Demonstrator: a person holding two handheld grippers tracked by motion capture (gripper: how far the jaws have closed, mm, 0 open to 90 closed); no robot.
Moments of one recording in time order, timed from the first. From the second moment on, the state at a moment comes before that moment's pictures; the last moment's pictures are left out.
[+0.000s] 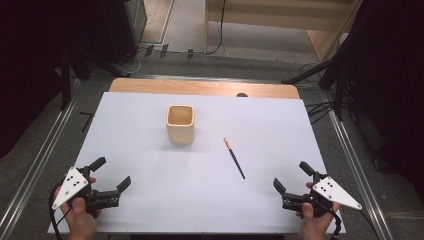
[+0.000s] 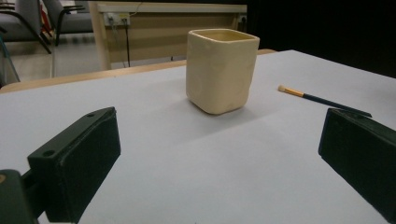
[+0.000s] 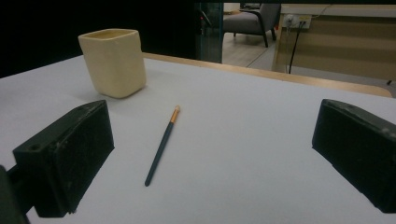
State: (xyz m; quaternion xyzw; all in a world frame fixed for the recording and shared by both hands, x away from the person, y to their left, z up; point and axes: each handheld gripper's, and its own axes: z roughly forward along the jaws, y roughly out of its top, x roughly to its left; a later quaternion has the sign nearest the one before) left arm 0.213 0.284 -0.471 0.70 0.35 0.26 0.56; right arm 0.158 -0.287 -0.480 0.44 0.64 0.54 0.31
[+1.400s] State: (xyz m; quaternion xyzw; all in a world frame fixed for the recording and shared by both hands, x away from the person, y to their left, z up) left arm 0.210 0.281 -0.474 0.70 0.35 0.25 0.57; right arm 0.193 -0.251 -0.454 0.41 0.67 0.54 0.30
